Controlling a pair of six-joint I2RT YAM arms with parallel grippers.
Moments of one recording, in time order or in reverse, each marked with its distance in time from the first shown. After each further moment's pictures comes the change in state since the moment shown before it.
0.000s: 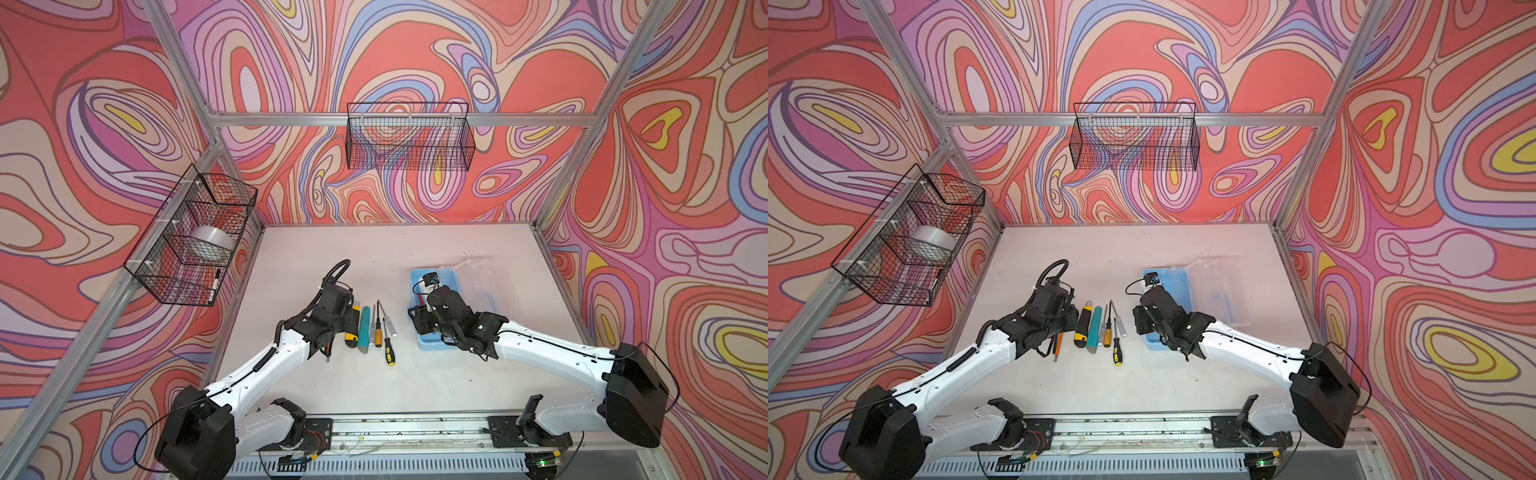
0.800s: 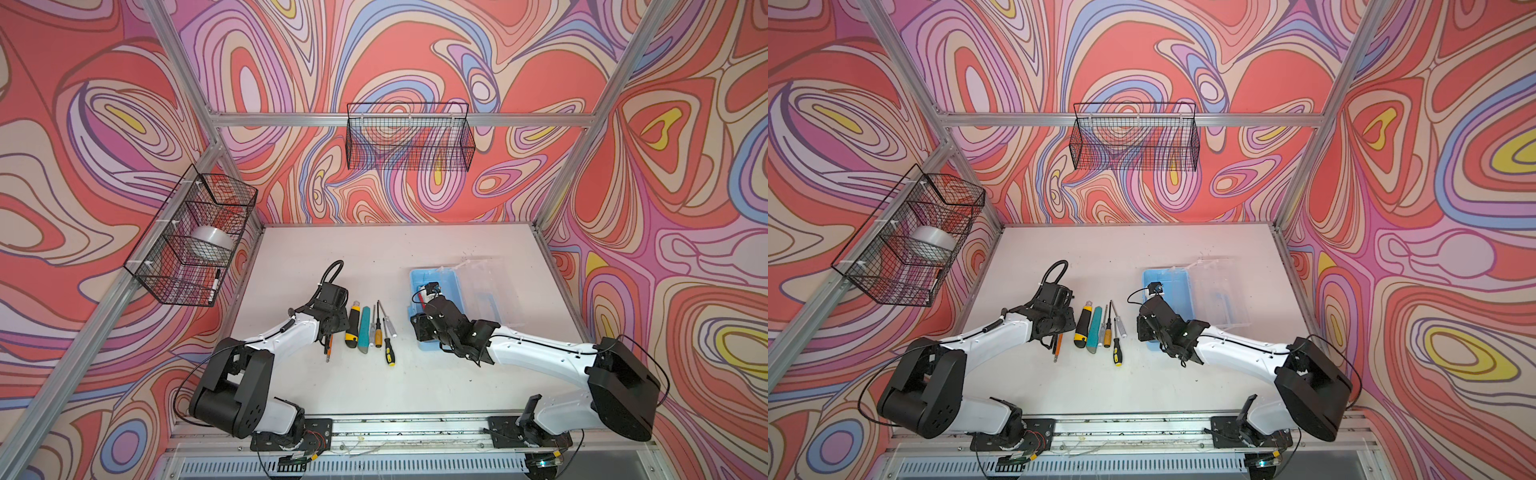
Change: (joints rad) left arm 0.131 0.286 0.010 0.113 0.058 0.023; right arm 0.005 0.033 -0.100 0.092 0.031 0.078
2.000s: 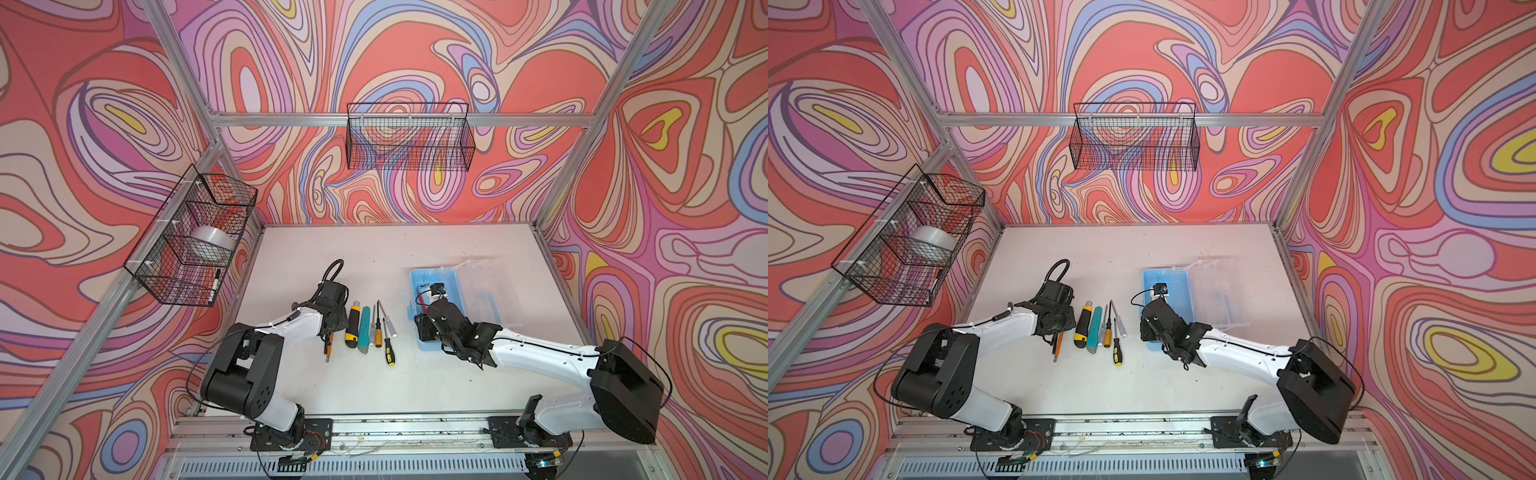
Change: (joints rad) left arm 0.021 0.101 0.040 0.003 -0.017 0.007; right arm 0.000 -0.028 -0.034 0.018 0.060 0.037
